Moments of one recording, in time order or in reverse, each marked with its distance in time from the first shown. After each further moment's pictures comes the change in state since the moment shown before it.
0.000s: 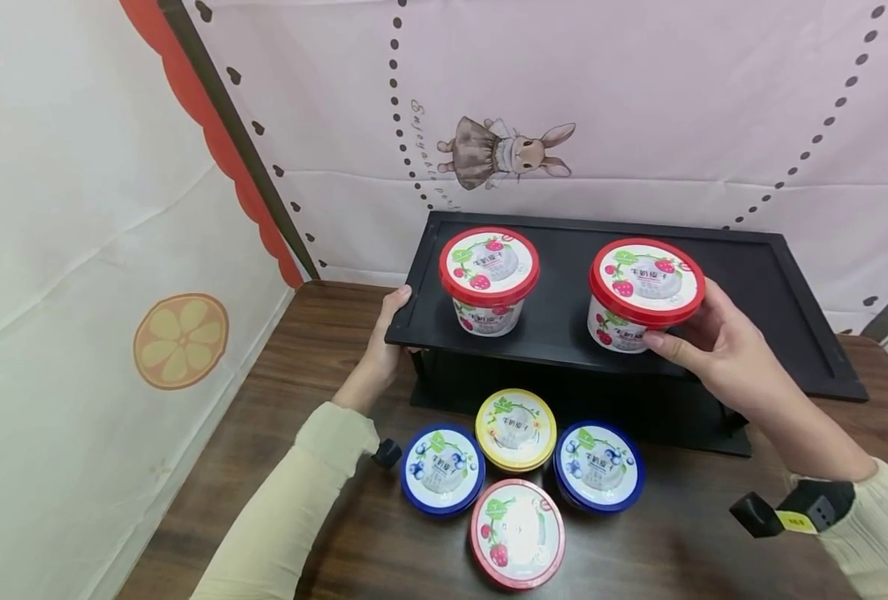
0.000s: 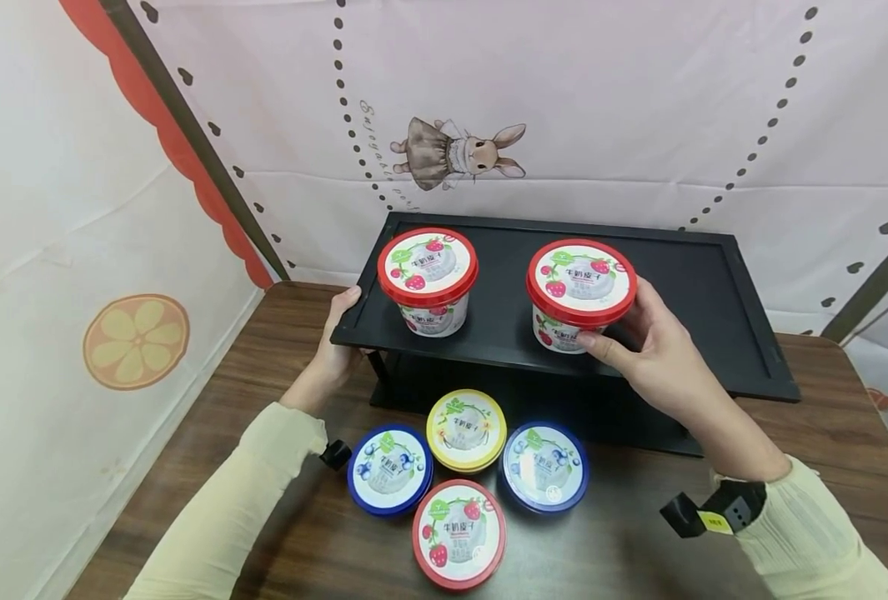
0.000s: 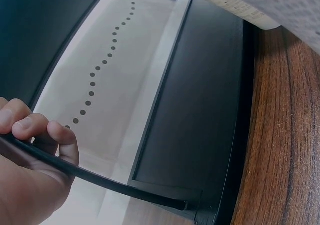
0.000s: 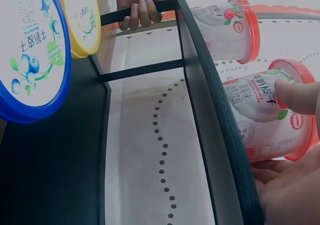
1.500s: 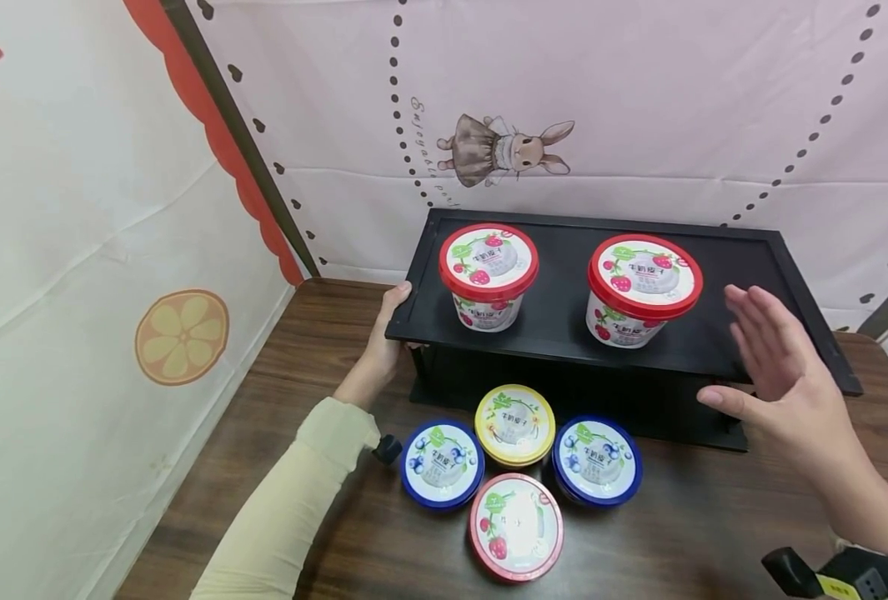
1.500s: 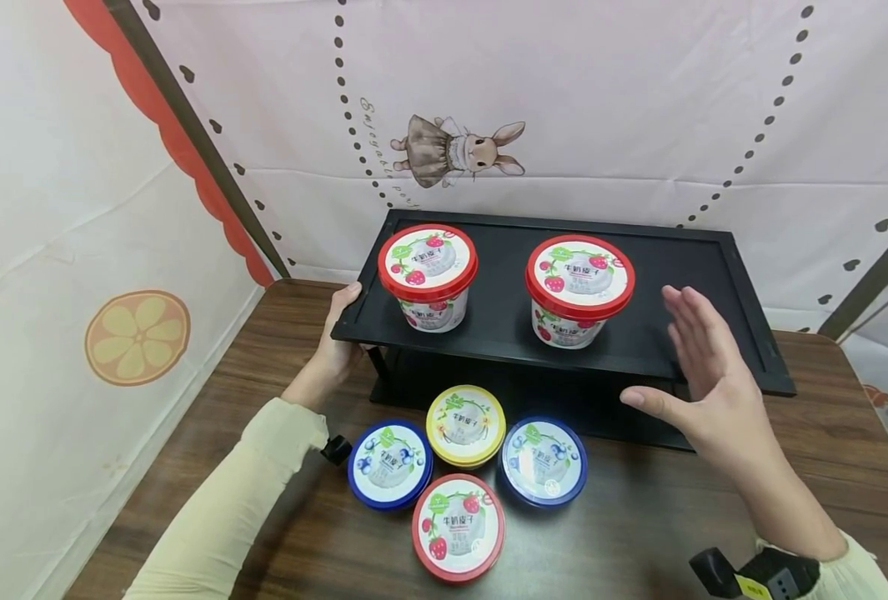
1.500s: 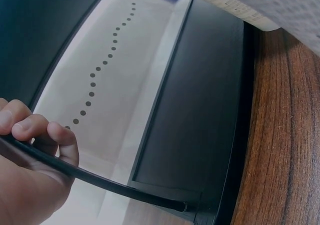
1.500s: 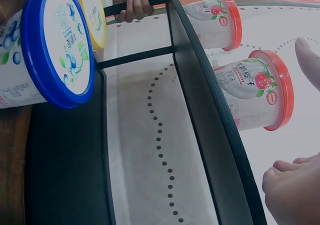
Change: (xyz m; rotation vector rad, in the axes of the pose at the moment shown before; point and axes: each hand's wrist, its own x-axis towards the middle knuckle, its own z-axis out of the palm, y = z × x) left_hand -0.001 0.001 0.000 -0.011 -0.023 0.041; right_hand -0.050 0.018 -0.012 0.428 0.132 -0.244
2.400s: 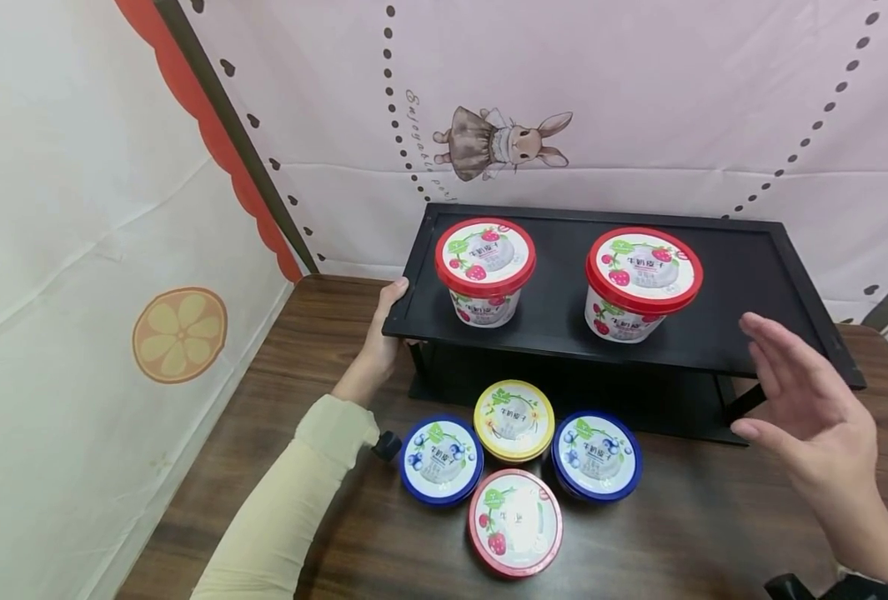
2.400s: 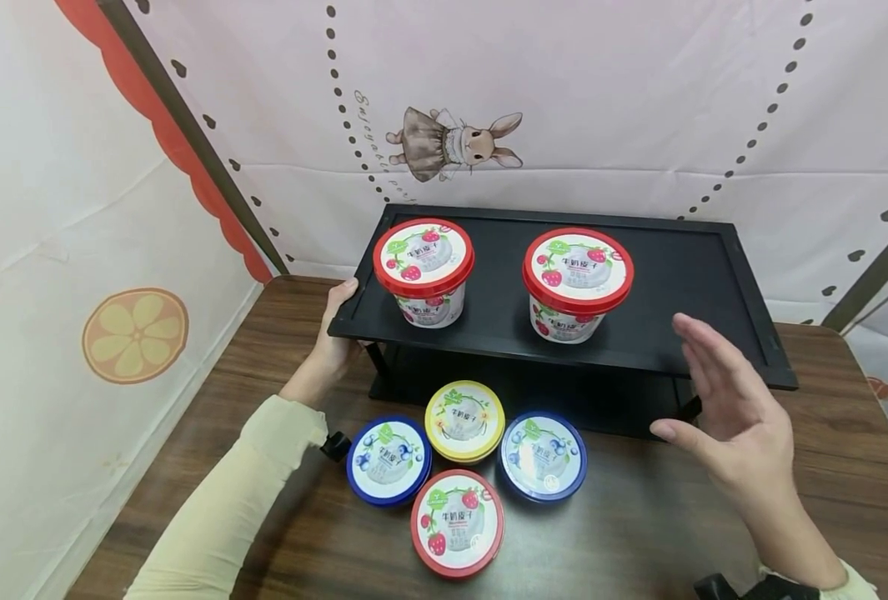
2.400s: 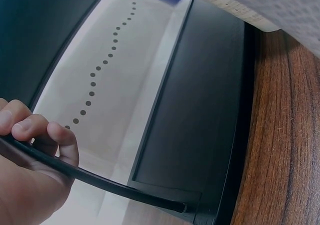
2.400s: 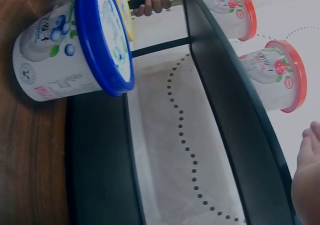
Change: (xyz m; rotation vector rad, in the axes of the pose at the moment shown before) left_hand 0.000 0.000 0.000 -0.019 -0.011 0.012; right_hand -0.025 0.016 -0.004 0.273 -0.012 -0.320
